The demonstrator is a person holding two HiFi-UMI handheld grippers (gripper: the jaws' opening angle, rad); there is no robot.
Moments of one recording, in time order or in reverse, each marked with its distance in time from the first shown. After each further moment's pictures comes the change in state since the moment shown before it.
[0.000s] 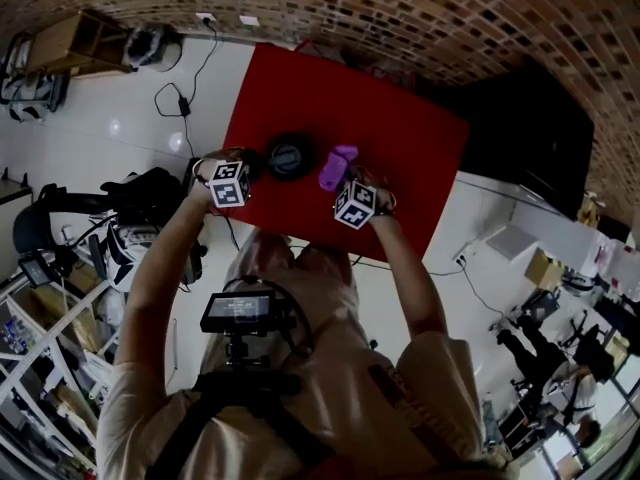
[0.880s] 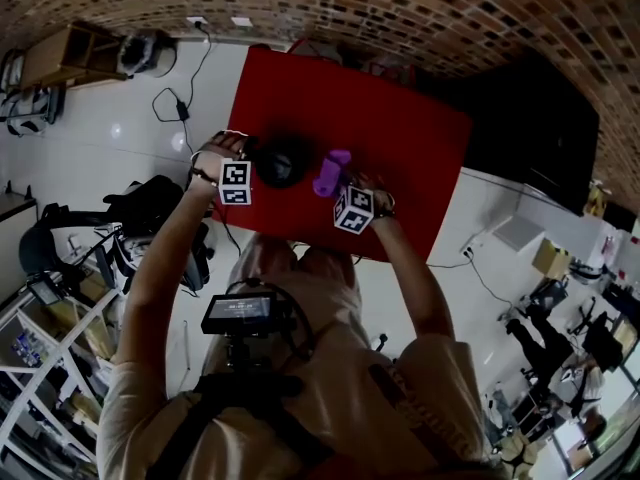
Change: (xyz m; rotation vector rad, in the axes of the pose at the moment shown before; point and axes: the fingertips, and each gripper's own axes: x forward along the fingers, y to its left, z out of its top) left arm 0.003 0.077 -0.018 0.328 0.270 0.250; right arm 0.001 0.007 0.018 -0.043 -0.049 0.063
